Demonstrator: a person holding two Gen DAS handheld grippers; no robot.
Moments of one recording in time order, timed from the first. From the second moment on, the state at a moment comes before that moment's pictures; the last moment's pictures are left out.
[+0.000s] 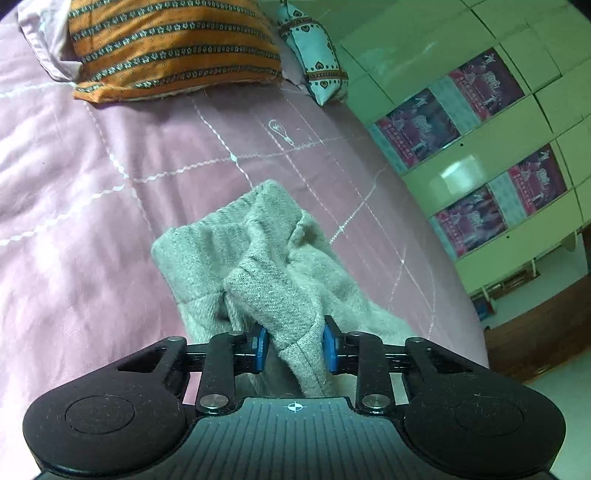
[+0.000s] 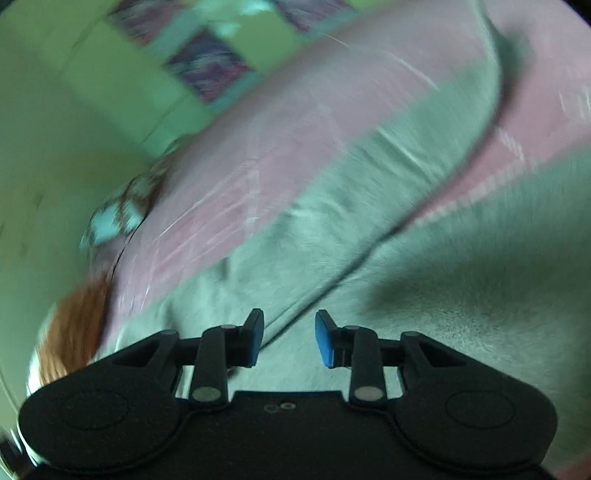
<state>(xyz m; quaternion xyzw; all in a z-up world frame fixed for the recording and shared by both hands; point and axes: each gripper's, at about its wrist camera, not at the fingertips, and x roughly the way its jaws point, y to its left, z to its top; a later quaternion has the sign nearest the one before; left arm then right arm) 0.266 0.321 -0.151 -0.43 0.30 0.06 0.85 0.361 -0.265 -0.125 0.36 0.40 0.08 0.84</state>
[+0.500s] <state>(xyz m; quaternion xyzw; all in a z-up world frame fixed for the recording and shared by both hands) 0.310 0.373 -0.084 -0.37 0.23 -0.09 0.89 0.320 -0.264 -0.024 0.31 0.23 0.17 0.91</state>
